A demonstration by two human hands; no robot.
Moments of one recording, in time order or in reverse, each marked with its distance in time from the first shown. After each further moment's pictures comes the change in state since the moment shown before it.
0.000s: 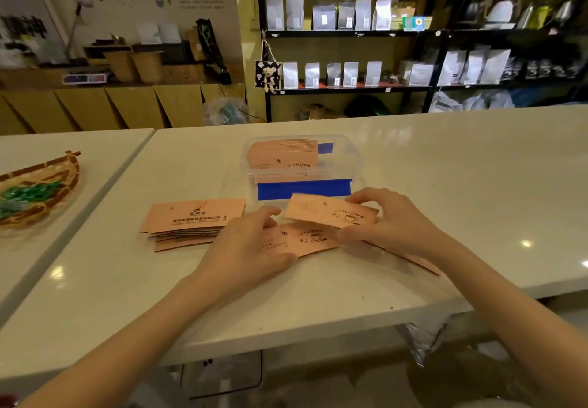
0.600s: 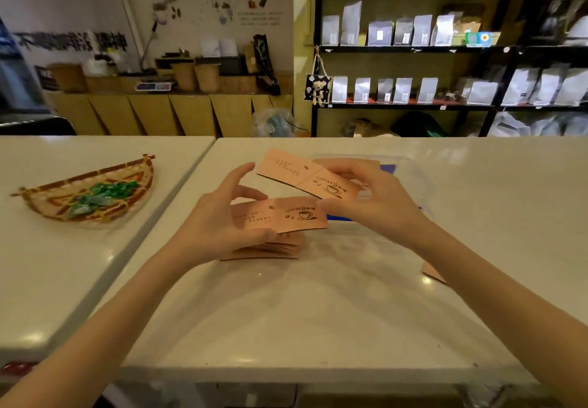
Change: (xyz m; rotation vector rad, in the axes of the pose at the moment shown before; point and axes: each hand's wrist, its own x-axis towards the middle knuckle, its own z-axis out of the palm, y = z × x) left_hand 0.003 -0.068 -0.086 -0.110 0.208 0.014; right_hand 0.056 -0.089 0.038 0.229 0.041 -0.373
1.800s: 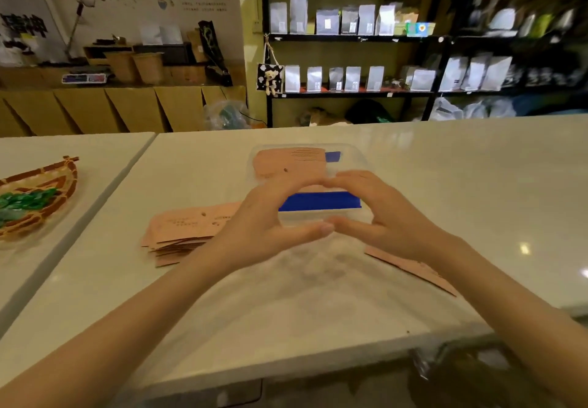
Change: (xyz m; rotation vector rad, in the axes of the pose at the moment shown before) left_hand 0.019 0.077 0.071 -0.129 -0.205 0.415; right_hand -0.052 0.035 -0.050 -0.391 -0.071 -0.090
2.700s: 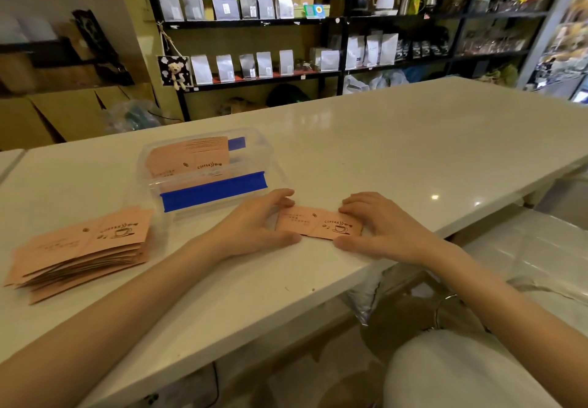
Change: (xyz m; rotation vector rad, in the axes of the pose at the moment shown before) left_hand 0.049 -0.005 0.100 0.075 -0.434 -0.090; right_hand -0.121 0.070 -0.027 -0.226 -0.093 0.405
